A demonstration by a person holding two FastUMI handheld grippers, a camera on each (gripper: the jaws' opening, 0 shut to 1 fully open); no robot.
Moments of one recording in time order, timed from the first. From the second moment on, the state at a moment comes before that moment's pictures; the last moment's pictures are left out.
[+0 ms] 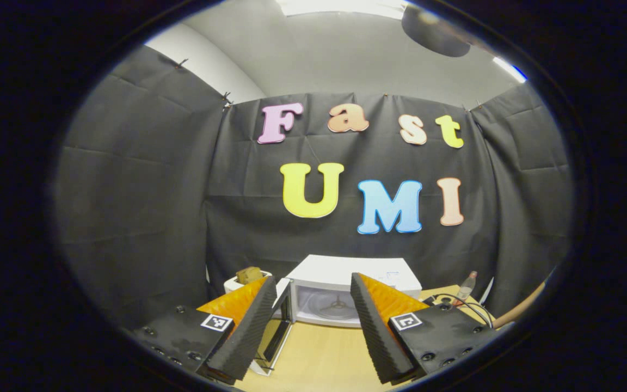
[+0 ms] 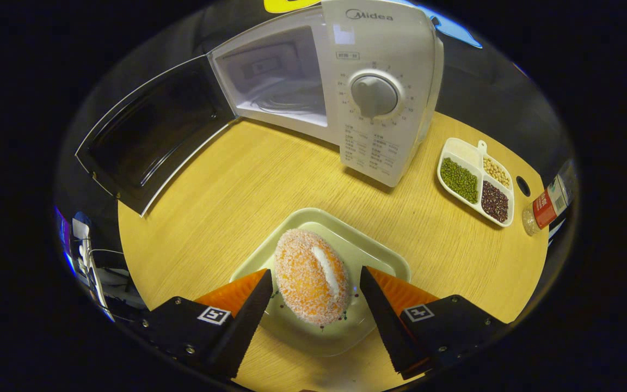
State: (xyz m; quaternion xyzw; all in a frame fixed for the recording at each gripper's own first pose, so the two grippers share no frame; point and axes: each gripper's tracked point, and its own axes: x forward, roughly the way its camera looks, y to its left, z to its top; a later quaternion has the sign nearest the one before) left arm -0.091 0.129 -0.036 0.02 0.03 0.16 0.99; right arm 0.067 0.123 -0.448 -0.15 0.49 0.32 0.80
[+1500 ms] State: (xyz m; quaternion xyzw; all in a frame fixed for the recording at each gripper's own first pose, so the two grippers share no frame) left arm -0.176 0.192 -0.042 0.01 0.02 0.22 0.98; right arm 0.142 0.290 -0.298 -0.57 0.01 0.30 0.77
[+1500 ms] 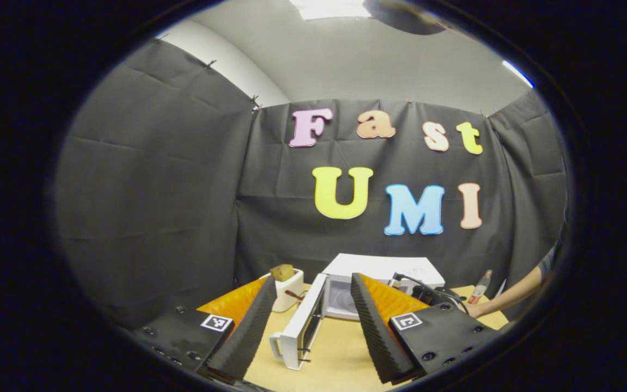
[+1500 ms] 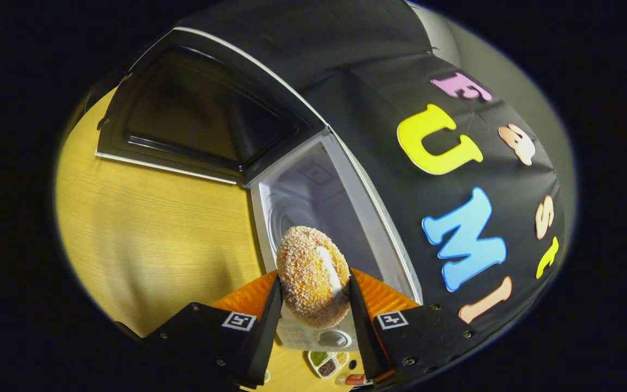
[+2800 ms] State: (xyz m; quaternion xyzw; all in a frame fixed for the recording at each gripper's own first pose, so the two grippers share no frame) left arm -0.172 0.234 -0.073 0.02 0.08 0.23 0.97; right arm 0.265 0.357 -0.367 -0.69 -0.03 0.27 0.67
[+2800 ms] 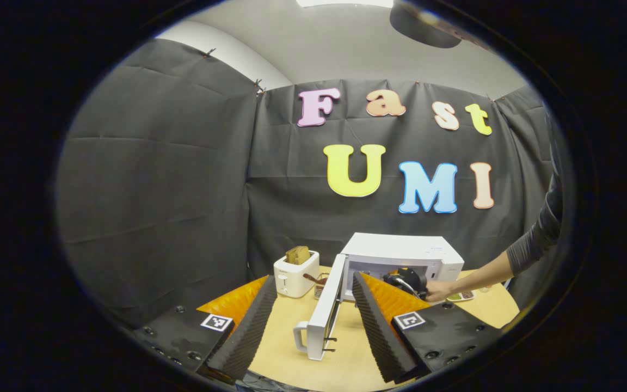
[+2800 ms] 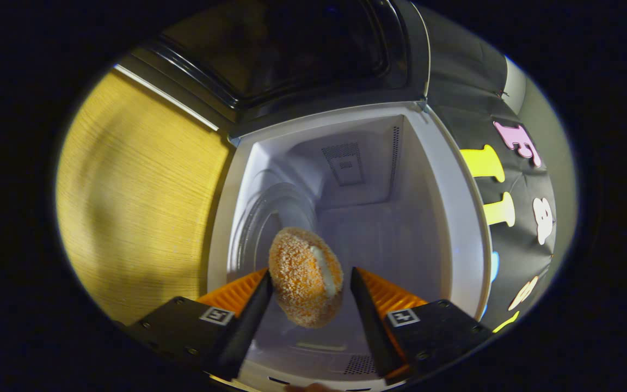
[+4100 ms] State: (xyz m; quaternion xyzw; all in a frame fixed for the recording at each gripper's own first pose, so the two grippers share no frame) left arm -0.114 0.225 -0.072 -0.01 0.04 0.13 0.99; right arm 0.092 0.265 -0.220 -0.29 0.07 0.29 0.91
